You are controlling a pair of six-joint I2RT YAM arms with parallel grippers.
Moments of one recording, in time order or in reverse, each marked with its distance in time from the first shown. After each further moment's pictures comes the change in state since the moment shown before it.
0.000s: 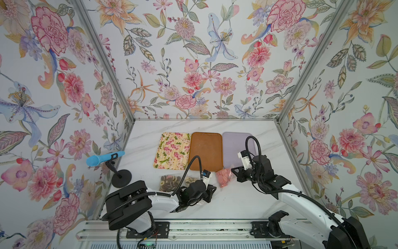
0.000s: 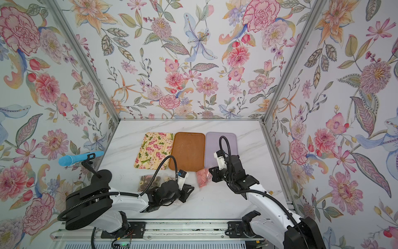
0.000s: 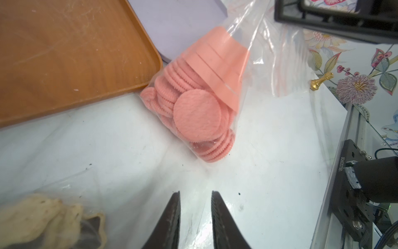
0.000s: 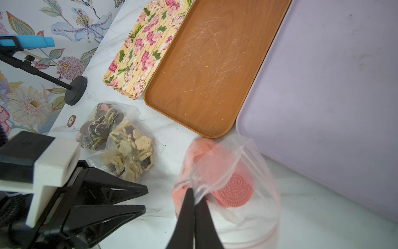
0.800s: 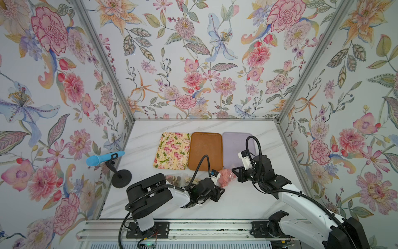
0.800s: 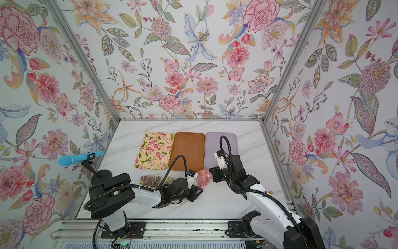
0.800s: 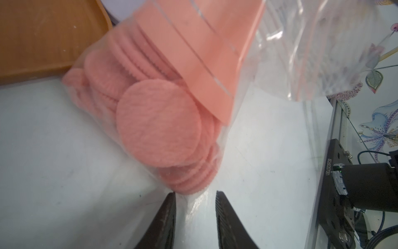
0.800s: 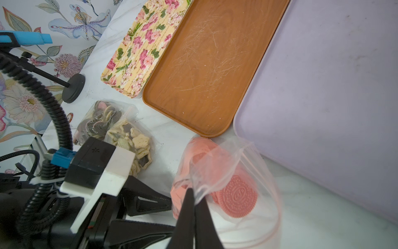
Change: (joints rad) left arm 0.000 0.216 0.144 0.069 0.127 -0.058; right arm -0.012 -0.001 0.000 -0.007 -0.007 -0.023
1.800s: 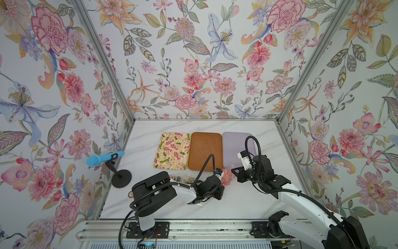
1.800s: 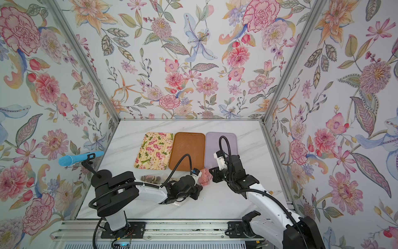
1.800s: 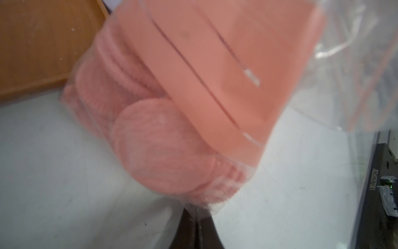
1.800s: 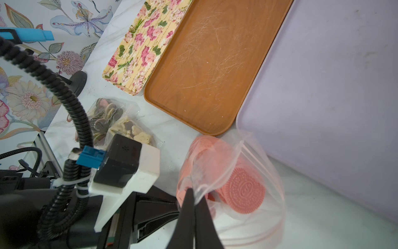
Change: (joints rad) left arm -0.007 0.051 0.134 -0.207 -0.062 0.043; right arm -0.002 0.015 0.003 0.001 -0.019 -0.006
